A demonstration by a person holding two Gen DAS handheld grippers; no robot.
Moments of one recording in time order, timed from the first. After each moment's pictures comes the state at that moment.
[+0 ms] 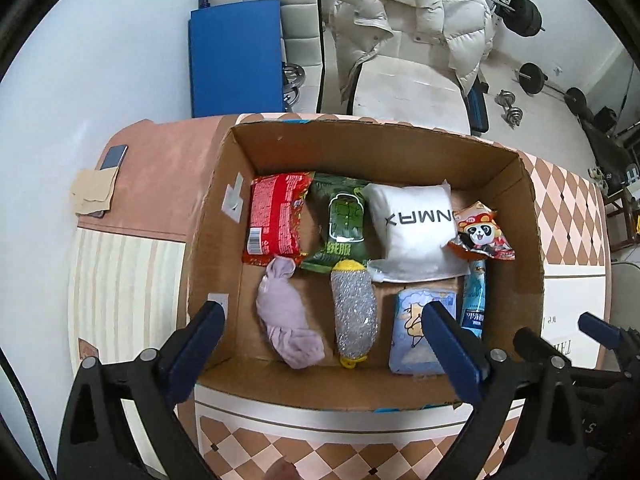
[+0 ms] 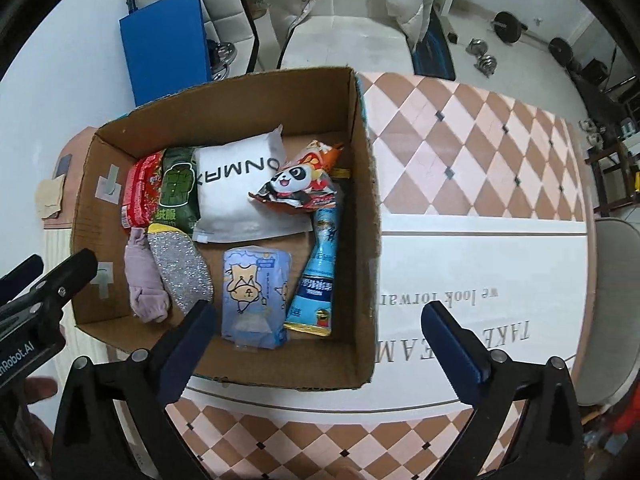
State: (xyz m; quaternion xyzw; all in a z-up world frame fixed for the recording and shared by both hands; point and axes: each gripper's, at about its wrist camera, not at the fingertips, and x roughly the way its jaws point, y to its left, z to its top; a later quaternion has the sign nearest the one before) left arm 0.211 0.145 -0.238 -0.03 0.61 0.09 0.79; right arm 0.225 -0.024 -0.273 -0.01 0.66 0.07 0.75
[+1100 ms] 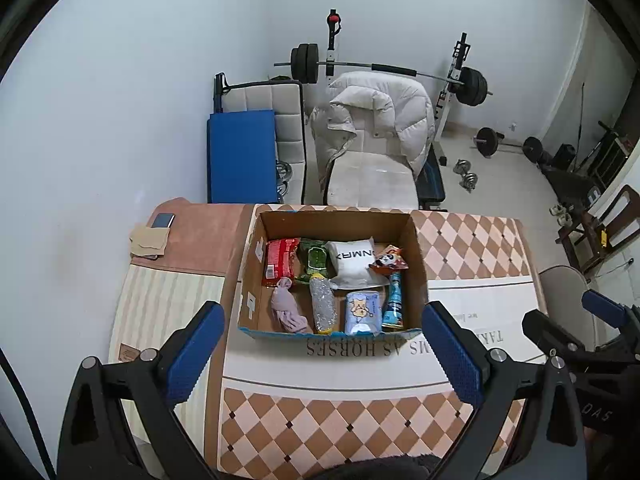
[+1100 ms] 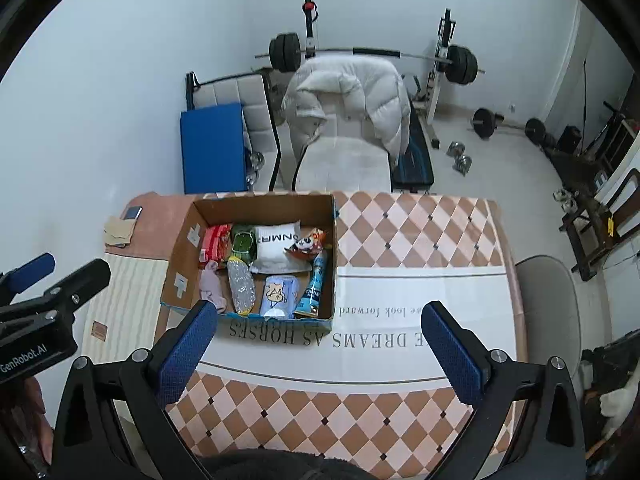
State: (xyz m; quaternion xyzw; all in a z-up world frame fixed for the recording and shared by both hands) left arm 0.057 0.096 -0.028 -0.02 0.47 0.06 0.88; right arm 0.057 -0.081 -0.027 -0.01 0.49 0.09 0.87
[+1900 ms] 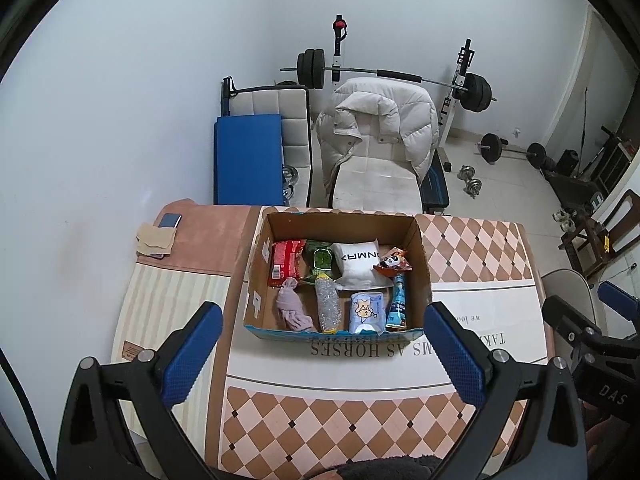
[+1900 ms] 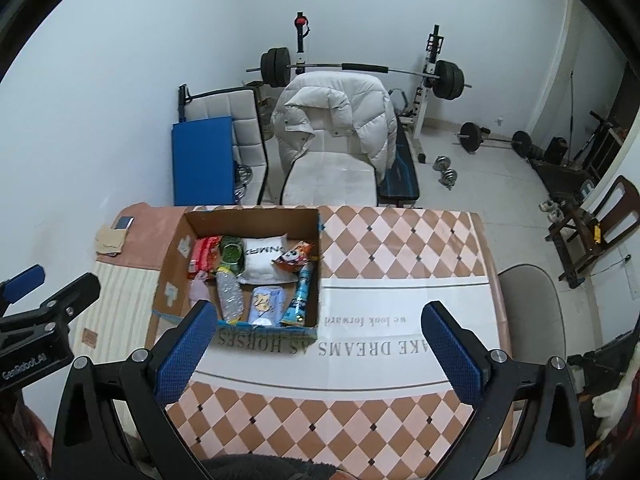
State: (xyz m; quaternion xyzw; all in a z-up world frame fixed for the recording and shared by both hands) left arm 0.047 0.099 -0.032 -0.03 0.46 0.07 0.88; right arm 0.050 -0.087 -0.014 -0.02 0.47 0.07 0.88
